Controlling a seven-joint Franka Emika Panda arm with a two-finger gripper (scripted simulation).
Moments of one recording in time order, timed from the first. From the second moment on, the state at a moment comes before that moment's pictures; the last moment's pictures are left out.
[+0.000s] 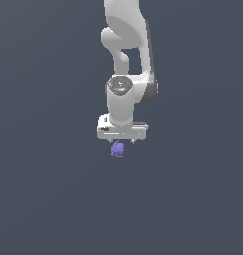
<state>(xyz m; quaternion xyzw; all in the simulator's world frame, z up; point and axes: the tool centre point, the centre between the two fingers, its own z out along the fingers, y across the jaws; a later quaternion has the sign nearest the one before) -0.005 0.002 0.119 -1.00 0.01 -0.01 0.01</state>
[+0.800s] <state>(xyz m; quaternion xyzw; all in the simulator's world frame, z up) -0.015 -0.019 0.073 -1.00 0.03 0.00 0.00</state>
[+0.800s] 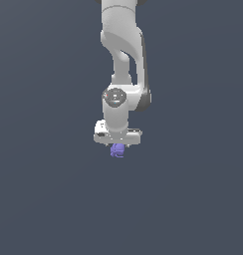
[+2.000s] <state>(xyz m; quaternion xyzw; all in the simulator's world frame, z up) -0.015 -0.017 0.043 -1.00 0.03 0.00 0.00</state>
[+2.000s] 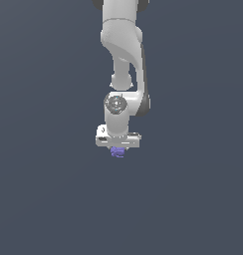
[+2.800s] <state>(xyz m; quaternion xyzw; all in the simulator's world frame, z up) -0.014 0.085 0.106 -1.00 0.03 0.00 0.00</state>
